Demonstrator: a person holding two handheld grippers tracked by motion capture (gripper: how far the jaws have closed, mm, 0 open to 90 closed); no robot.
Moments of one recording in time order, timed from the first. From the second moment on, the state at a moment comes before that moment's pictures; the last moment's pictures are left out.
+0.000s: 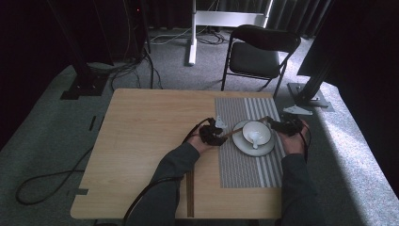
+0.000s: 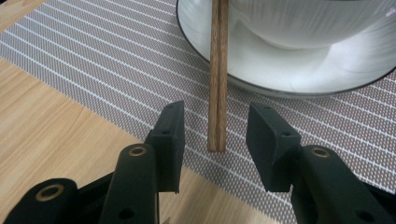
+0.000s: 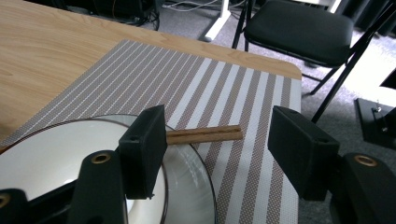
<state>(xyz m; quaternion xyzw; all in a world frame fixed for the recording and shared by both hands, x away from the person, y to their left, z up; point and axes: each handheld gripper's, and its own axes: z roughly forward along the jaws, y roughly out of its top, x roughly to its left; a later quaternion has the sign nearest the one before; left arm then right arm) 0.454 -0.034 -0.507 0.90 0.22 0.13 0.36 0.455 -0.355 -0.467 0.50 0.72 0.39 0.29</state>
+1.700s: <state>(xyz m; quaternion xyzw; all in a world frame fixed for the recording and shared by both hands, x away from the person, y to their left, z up) 0.437 -0.035 -0.518 0.89 0.24 0.17 0.35 0.538 -0.341 -0.502 0.58 0.72 0.30 0.24</state>
